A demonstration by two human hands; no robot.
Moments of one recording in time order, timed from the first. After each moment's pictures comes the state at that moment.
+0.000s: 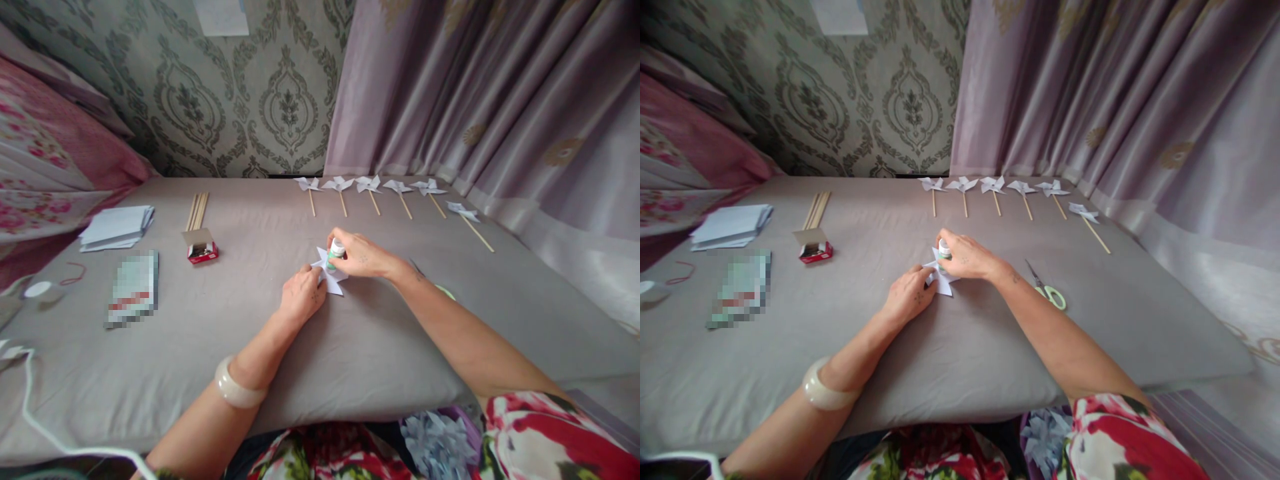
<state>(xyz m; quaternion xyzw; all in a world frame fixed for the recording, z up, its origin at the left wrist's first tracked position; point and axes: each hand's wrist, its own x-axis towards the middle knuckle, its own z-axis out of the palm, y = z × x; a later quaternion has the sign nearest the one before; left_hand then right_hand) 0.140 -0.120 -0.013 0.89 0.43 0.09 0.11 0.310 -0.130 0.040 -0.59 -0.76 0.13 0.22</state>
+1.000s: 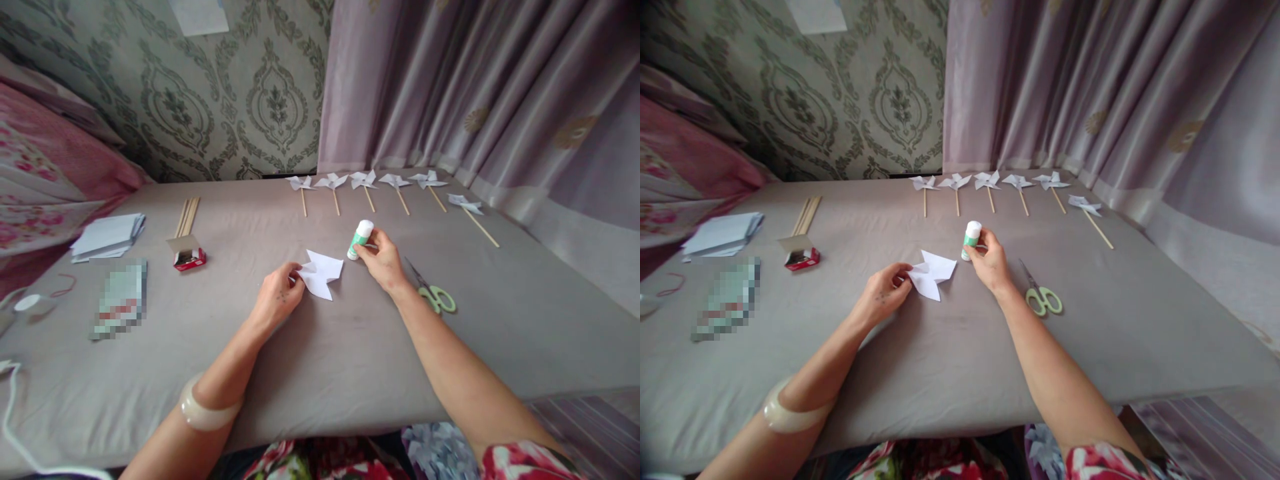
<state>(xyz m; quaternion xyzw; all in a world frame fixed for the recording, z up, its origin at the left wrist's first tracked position) 0.132 -0.107 -0.001 0.80 0.48 0.21 0.29 0.362 -0.133 -0.041 -0.61 -0.43 0.21 0.63</state>
